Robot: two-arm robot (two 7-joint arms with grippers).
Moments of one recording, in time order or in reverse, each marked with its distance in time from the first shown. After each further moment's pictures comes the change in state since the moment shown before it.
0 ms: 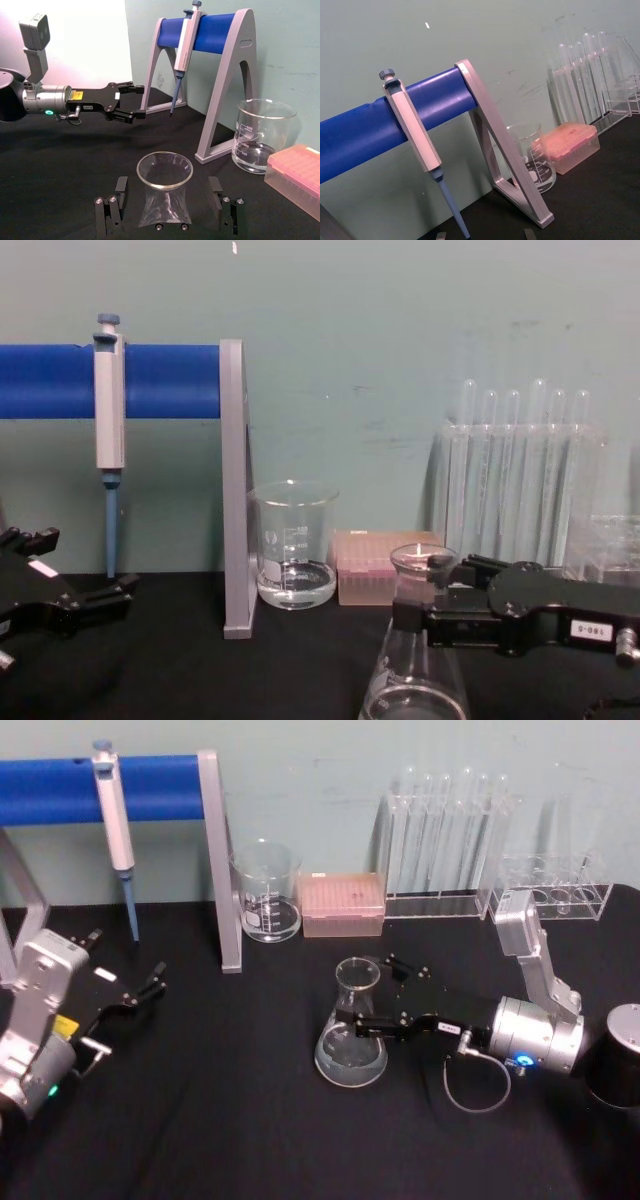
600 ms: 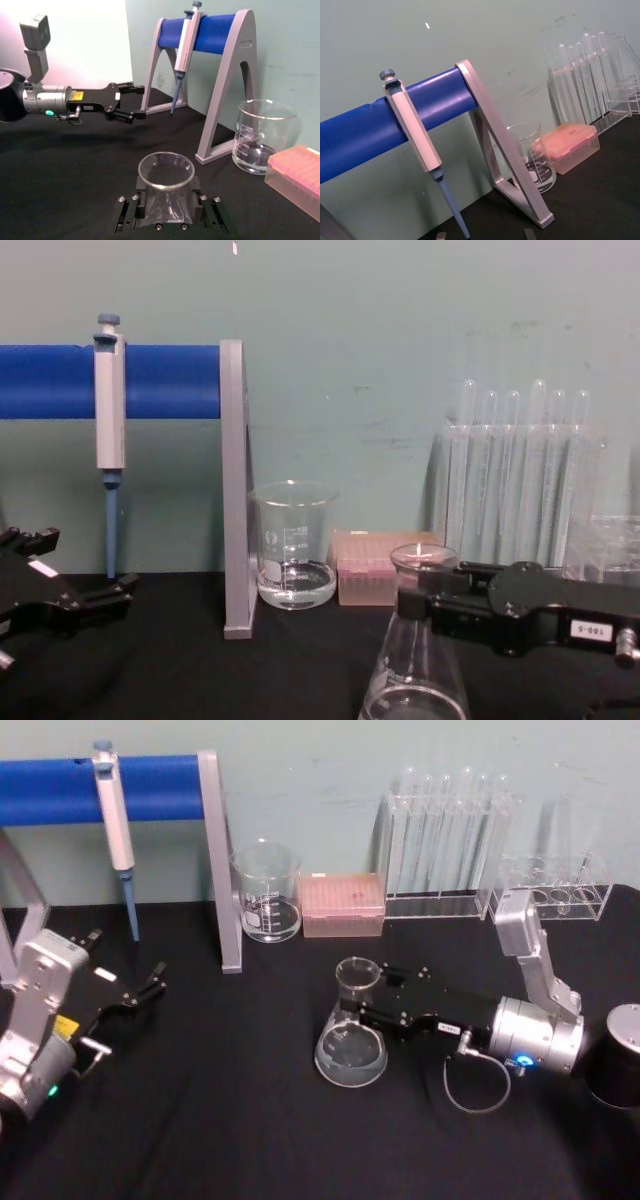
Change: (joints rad) left arm 0.000 0.000 0.000 0.000 0.000 0.000 0.000; right arm 0.000 0.000 0.000 -0.001 0.001 -0.001 0.000
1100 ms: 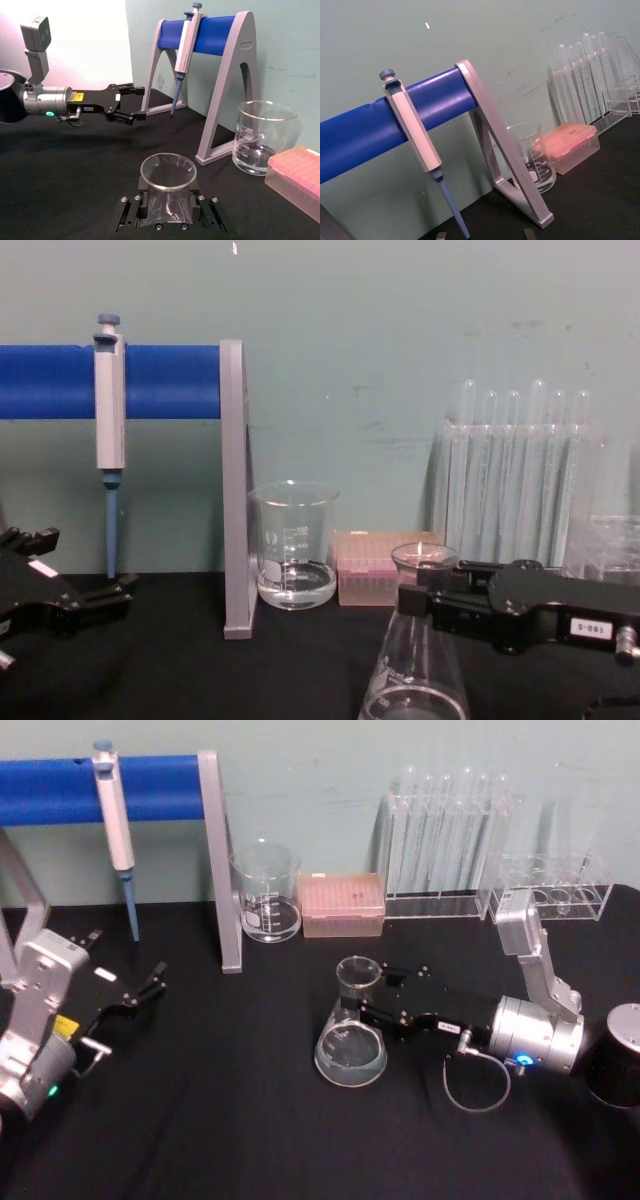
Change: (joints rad) left arm 0.000 0.000 0.000 0.000 0.000 0.000 0.000; right arm 0.000 0.000 0.000 -0.001 0.001 0.000 0.000
